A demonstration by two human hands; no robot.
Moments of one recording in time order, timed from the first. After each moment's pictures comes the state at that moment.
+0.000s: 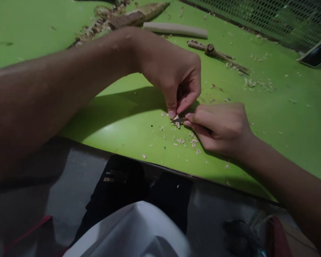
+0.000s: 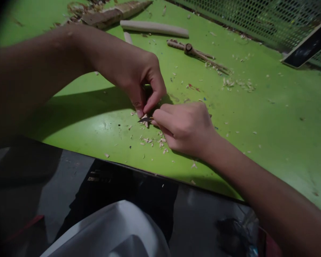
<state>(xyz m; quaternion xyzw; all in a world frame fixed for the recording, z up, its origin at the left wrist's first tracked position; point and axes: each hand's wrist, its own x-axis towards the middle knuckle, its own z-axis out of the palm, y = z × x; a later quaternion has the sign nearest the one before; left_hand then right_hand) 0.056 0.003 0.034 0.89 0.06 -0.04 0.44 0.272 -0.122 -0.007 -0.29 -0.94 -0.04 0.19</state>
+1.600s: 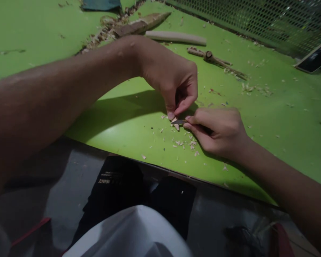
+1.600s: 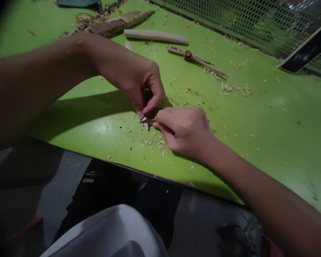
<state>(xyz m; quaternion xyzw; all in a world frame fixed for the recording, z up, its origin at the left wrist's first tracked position) 0.056 0.006 0.037 0.88 0.06 -0.07 0.47 0.273 -0.124 -0.009 -0.32 -0.93 0.00 0.21</state>
